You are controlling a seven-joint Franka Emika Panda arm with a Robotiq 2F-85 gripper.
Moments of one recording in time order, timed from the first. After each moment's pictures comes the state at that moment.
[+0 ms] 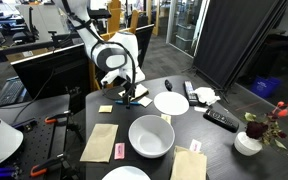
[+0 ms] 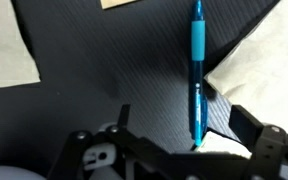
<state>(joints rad) 0.22 0.50 -0.05 -2.32 -0.05 2.82 0.80</state>
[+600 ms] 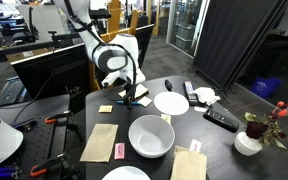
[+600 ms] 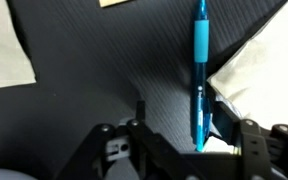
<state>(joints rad) 0.25 0.52 -0.07 -2.30 -0.05 2.82 0.80</state>
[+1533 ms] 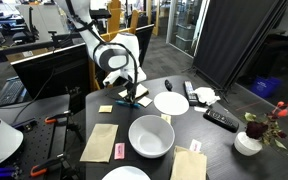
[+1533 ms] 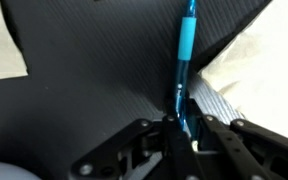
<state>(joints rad) 0.26 0.53 -0.07 -2.29 -0.05 2.82 0.80</state>
